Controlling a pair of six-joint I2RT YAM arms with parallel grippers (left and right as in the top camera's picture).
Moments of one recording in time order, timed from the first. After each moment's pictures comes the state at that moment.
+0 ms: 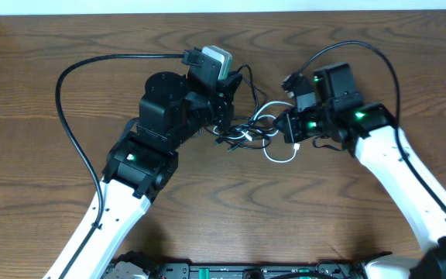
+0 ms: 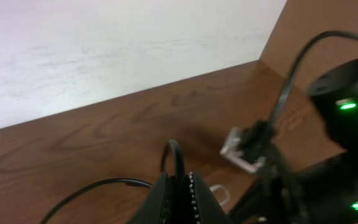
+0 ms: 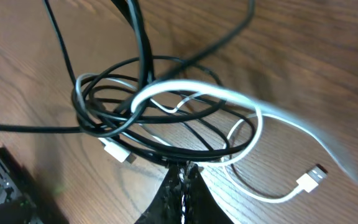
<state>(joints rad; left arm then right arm) -0.47 1.20 1.12 -0.21 0.24 -0.15 0.34 1.49 1.16 -0.66 -0.48 0.12</state>
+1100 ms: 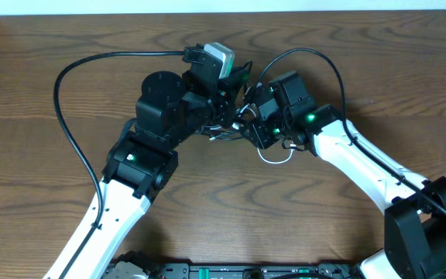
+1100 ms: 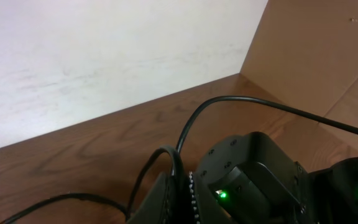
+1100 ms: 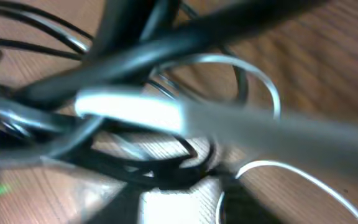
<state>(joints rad) -0.47 1.20 1.12 -0.14 0.31 -0.15 0.51 1.70 1.16 -0.46 -0.38 0.03</state>
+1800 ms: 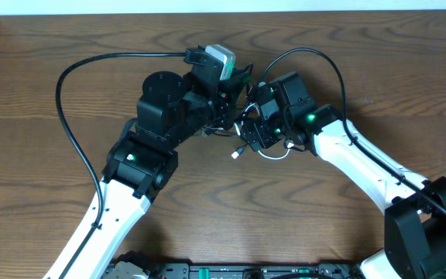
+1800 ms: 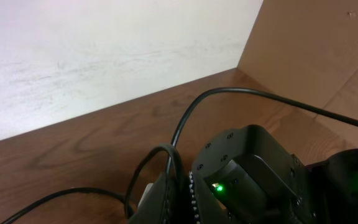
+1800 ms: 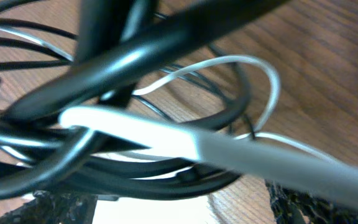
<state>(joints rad) -0.47 1.20 1.12 -0.16 0.32 -0.15 0.51 1.70 1.16 -0.47 -0.30 0.04</state>
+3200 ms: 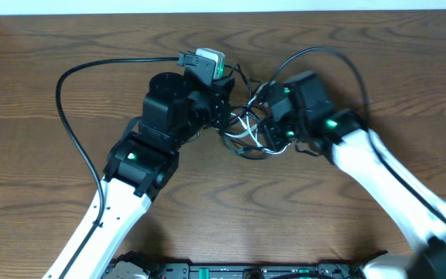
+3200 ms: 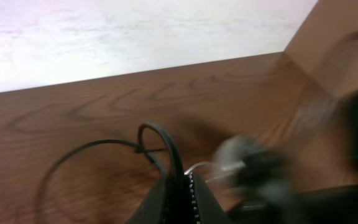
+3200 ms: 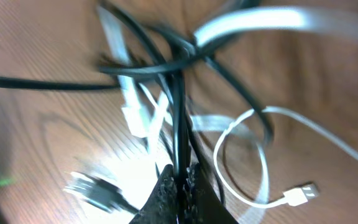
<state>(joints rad) -0.47 1.21 1.12 -0.30 0.16 -0.22 0.48 1.51 1.14 -0.56 -0.34 0.01</state>
